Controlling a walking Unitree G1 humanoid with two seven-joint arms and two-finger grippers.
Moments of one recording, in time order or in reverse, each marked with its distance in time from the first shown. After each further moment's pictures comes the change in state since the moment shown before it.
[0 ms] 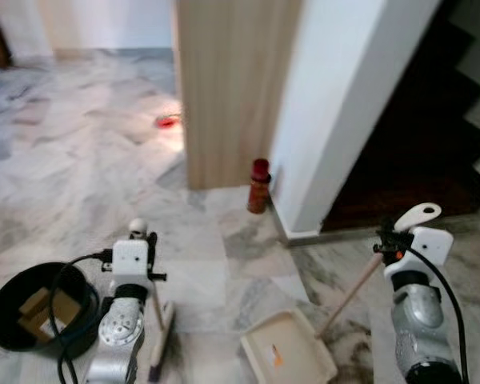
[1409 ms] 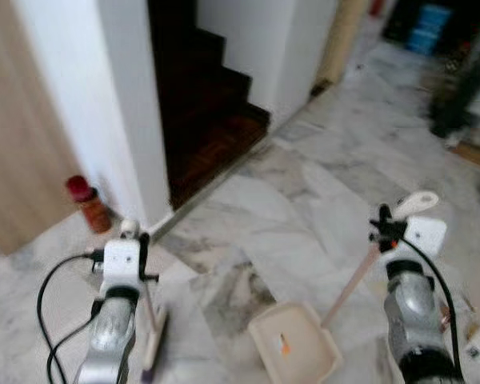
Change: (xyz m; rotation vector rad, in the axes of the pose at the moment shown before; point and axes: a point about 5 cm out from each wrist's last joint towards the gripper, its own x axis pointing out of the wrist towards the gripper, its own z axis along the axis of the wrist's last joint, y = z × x) left arm -0.004 0.007 0.002 0.018 0.011 -0.004; right arm 0.012 0.013 0.011 -0.013 -0.041 -0.010
